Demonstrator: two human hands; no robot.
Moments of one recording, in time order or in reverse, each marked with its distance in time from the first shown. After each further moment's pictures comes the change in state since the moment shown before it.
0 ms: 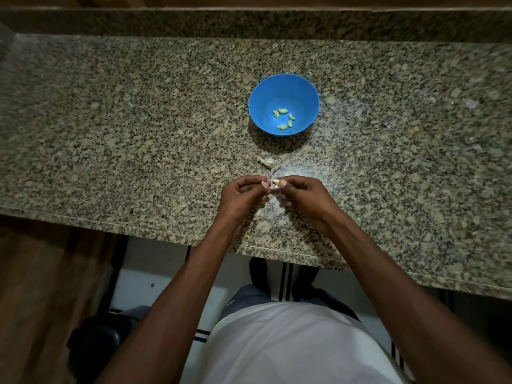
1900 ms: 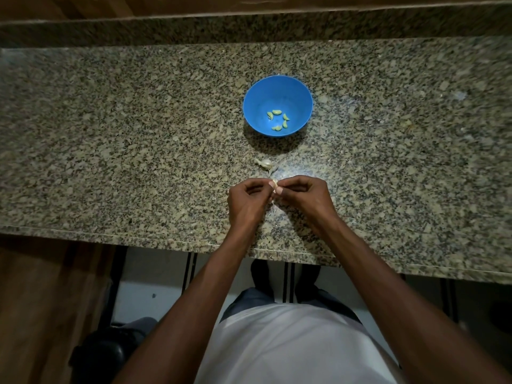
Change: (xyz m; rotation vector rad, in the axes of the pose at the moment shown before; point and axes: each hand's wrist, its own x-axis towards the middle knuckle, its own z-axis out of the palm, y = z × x) left_hand -0.002 -0.005 0.023 0.213 0.173 0.103; right_hand -0.014 0.000 0.010 0.167 0.156 -0.084
